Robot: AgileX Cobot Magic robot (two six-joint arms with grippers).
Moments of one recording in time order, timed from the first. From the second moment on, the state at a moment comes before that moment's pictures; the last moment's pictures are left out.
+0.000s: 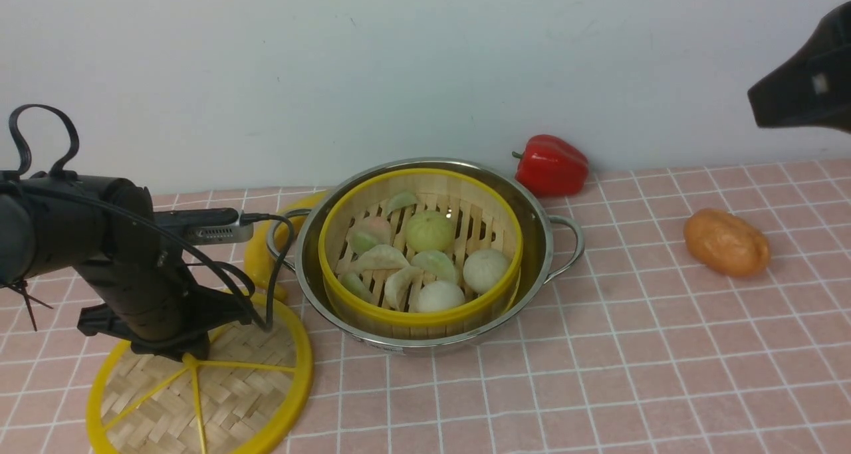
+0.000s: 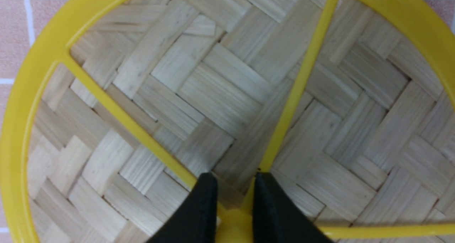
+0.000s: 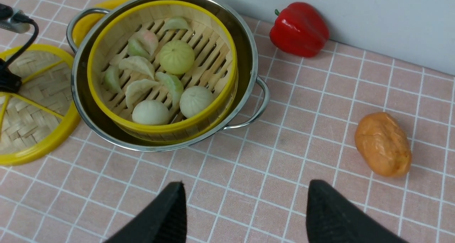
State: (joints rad) right arm 0.44 1.16 -1.46 0.02 1.23 0.17; left arm -0.04 1.80 -1.05 0.09 0.73 -0.20
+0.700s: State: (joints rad) right arm 0.44 1.16 -1.46 0.02 1.23 0.17; left arm -0.04 1.80 -1.19 0.09 0.92 -0.19
